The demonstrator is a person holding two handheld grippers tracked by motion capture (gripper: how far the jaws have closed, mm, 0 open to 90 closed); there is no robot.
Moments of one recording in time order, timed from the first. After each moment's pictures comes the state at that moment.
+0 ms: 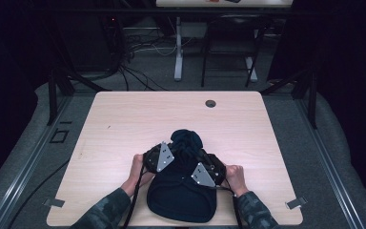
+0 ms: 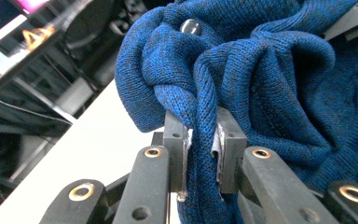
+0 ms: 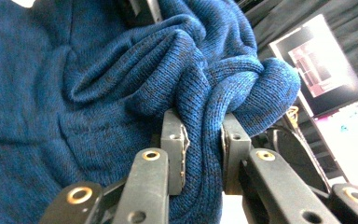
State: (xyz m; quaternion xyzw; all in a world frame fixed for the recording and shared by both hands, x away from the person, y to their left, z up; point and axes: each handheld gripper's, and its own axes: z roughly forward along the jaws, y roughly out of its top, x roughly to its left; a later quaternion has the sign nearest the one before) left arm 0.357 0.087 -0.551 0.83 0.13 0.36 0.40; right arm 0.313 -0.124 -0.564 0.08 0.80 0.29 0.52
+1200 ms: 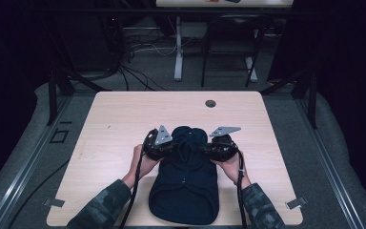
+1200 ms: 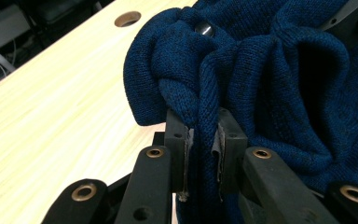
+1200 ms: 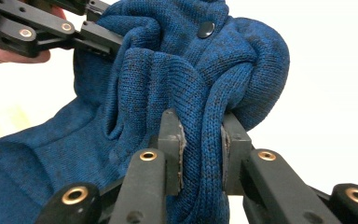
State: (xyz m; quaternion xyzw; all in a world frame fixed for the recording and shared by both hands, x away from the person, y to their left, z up) left arm 0.399 0.088 -0.524 0.85 0.24 0.22 0.41; right arm 0.379 -0.161 -0.512 0.38 0.82 0.40 0.13
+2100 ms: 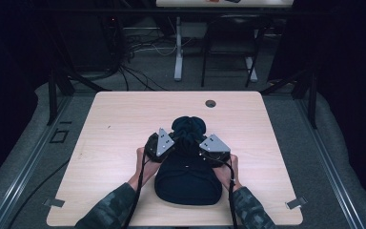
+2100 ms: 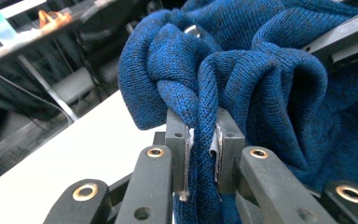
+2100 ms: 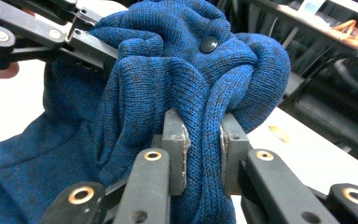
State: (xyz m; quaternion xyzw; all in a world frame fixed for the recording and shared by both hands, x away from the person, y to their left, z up) left arm 0.378 0.079 -0.524 0.78 0.21 0.35 0.47; right arm 0.352 -0.133 -0.519 0.29 0.76 0.44 0.38
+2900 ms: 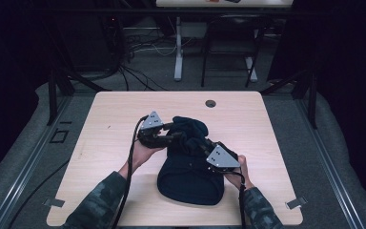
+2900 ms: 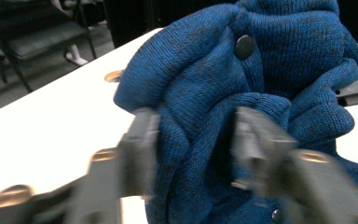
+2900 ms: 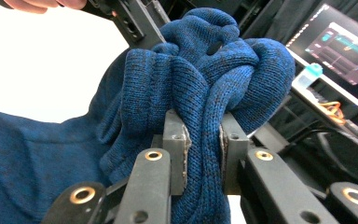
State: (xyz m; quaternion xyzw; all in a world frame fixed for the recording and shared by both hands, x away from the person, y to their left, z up) left arm 0.419 0.103 -0.495 0.81 0.23 0.15 0.52; right arm 0.333 -0.156 -0.521 0.15 0.76 0.44 0.45
